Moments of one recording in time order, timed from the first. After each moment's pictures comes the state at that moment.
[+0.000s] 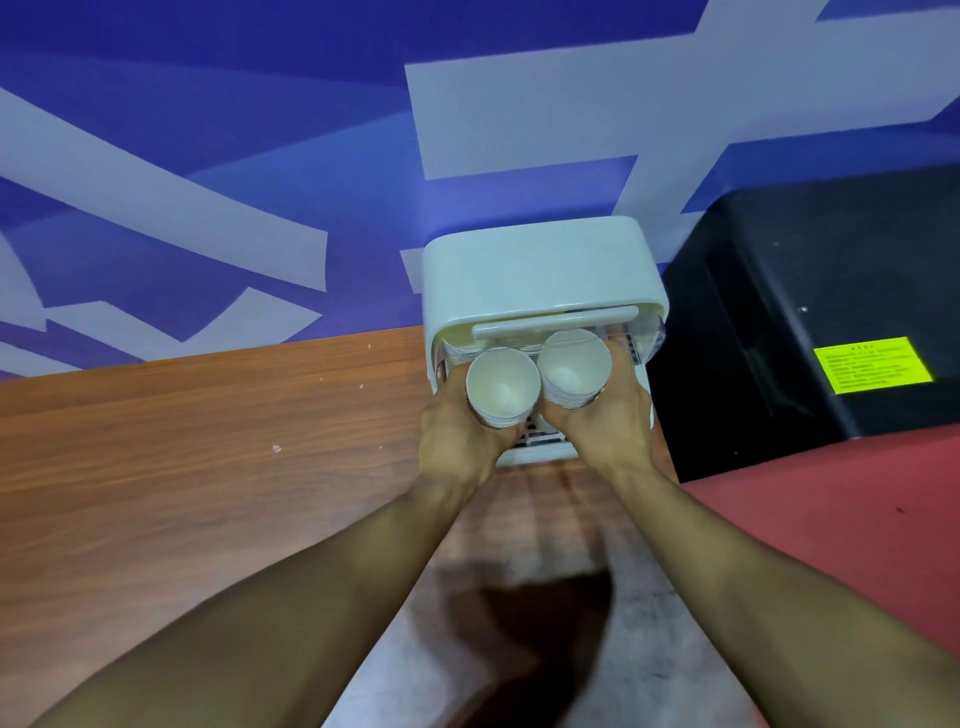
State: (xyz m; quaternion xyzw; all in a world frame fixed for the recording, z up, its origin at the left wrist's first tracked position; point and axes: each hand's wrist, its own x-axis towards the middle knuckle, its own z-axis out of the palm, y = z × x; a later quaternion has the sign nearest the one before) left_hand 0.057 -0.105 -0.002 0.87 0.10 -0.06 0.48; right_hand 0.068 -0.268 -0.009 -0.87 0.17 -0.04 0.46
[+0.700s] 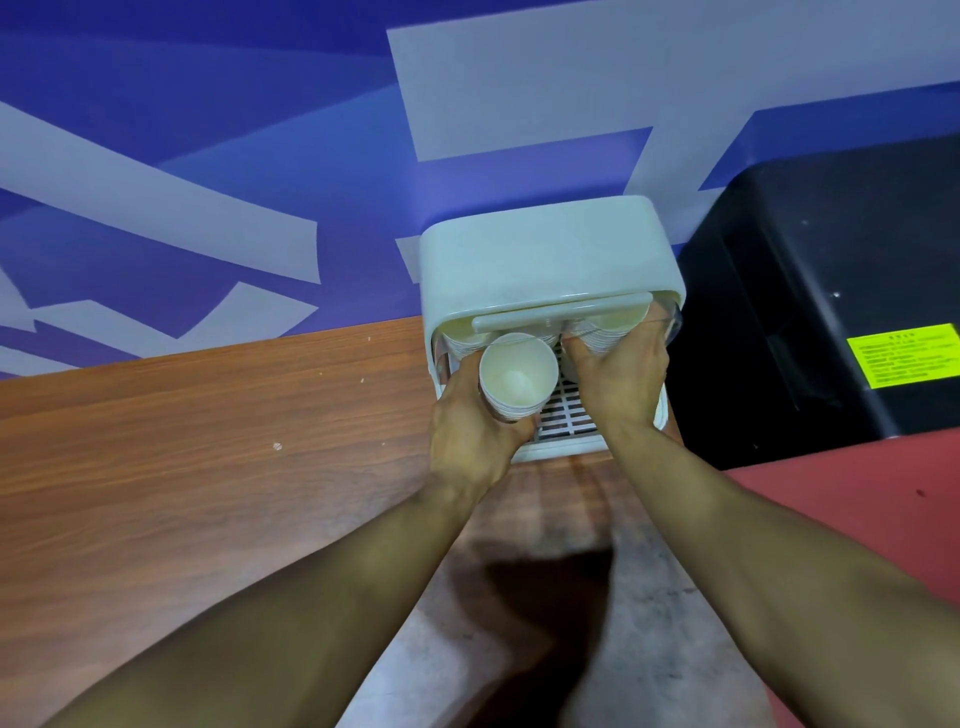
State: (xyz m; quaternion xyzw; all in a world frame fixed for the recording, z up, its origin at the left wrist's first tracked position) left_hand 0.066 -0.113 -0.020 0.87 0.06 -0.03 0.49; right_hand 0.114 -0.267 -0.023 -0.85 0.23 -0.15 0.45
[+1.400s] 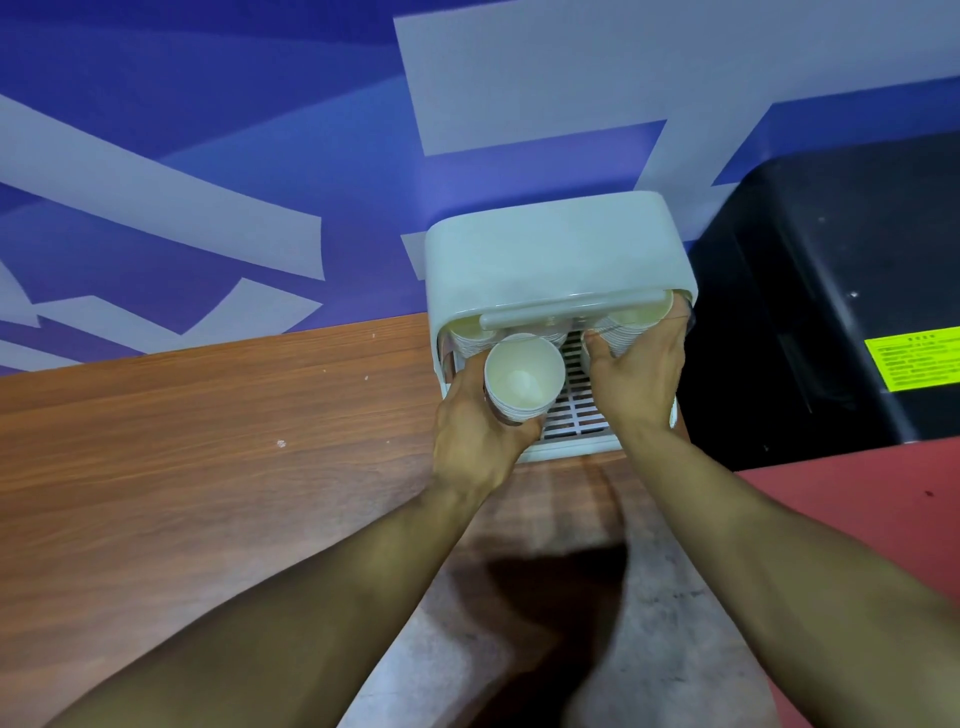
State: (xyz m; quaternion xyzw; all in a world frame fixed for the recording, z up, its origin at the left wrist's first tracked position) left_hand 0.065 -0.110 -0.021 0.86 0.05 -0.04 0.50; right_hand 0.116 -0.277 -0.033 -0.84 0.21 -0.17 0.47
